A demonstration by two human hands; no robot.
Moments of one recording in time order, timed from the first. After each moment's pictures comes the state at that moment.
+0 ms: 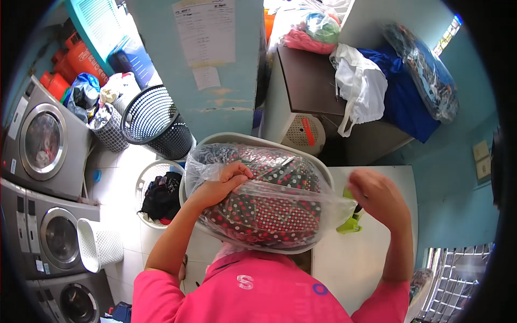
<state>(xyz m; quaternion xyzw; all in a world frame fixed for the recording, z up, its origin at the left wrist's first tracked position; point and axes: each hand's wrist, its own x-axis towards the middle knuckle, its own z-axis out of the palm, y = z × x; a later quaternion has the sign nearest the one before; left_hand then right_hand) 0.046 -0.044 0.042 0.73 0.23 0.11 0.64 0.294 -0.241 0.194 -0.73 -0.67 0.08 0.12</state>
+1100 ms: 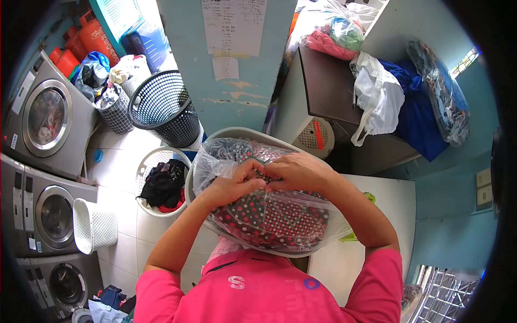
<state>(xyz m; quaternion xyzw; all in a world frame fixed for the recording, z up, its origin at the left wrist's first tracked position) 0.045 -0.044 0.040 0.71 0.24 0.10 0.66 0.243 -0.099 0.107 -0.49 -0.84 0.23 0.02</state>
